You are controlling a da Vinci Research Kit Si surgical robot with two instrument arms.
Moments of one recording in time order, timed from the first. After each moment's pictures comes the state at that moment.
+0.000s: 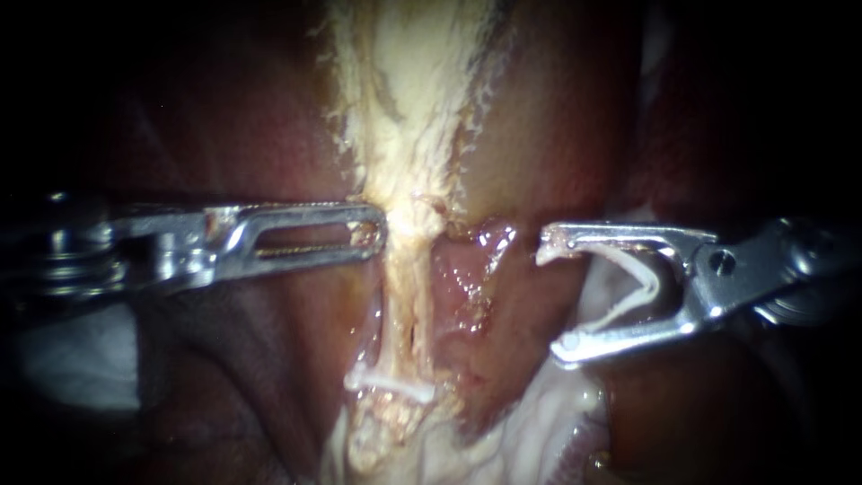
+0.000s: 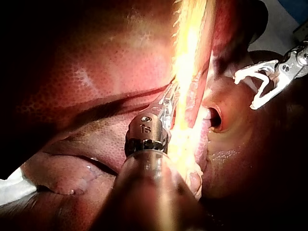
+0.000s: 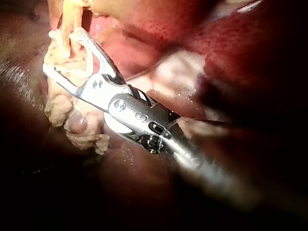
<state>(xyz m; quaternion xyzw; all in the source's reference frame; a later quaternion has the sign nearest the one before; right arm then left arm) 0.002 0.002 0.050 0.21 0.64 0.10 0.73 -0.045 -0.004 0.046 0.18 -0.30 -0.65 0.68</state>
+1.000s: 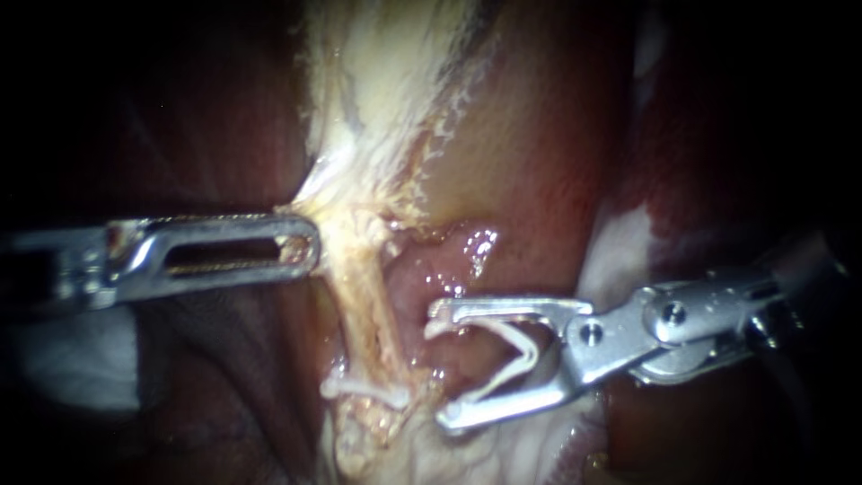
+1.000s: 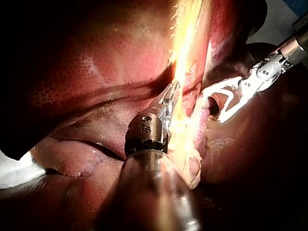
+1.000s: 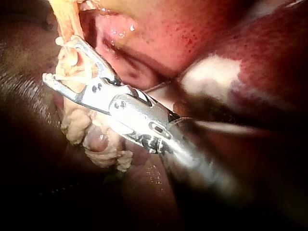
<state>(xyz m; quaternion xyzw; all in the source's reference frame) 0.012 -0.005 0.057 0.26 0.62 0.09 0.74 -0.041 -0.005 0.039 0.18 -0.29 -0.65 0.68</state>
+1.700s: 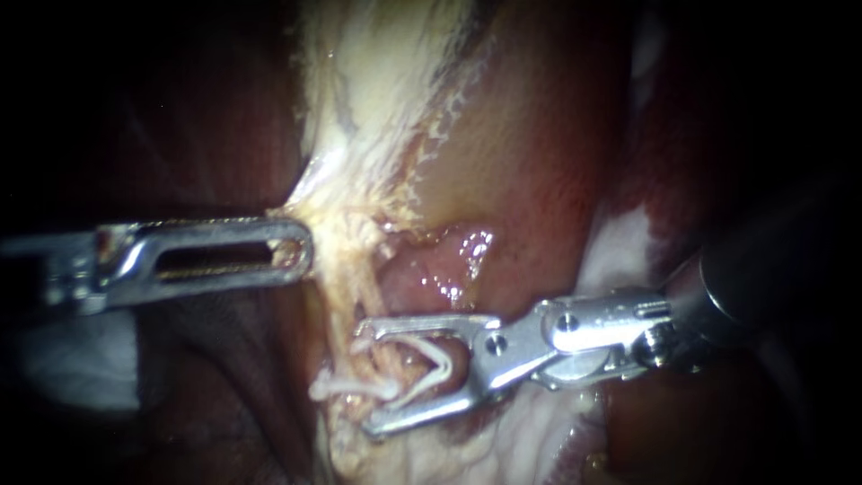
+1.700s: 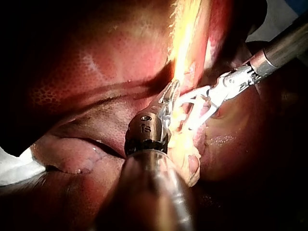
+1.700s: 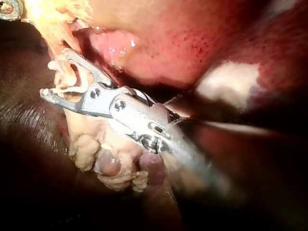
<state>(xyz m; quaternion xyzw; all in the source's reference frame) 0.017 -0.006 0.062 0.28 0.61 0.10 0.73 -0.040 -0.005 0.038 0.17 -0.29 -0.65 0.68</state>
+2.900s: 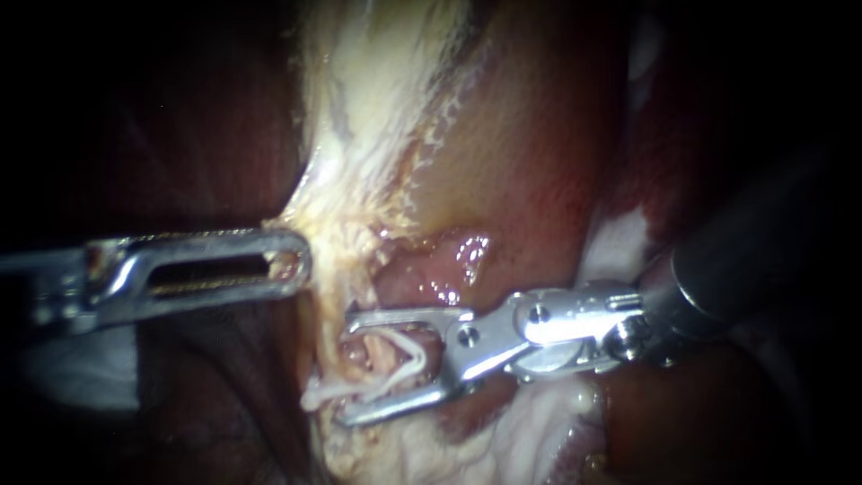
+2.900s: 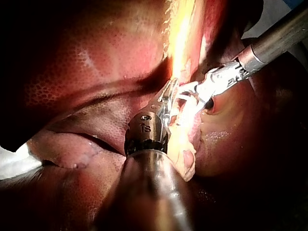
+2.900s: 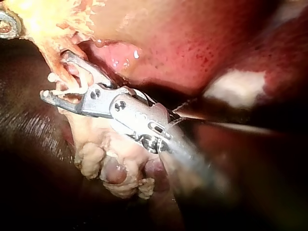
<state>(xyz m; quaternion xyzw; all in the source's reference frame) 0.020 -0.005 0.063 0.29 0.61 0.10 0.73 -0.041 -0.006 0.036 0.17 -0.29 -0.66 0.68</state>
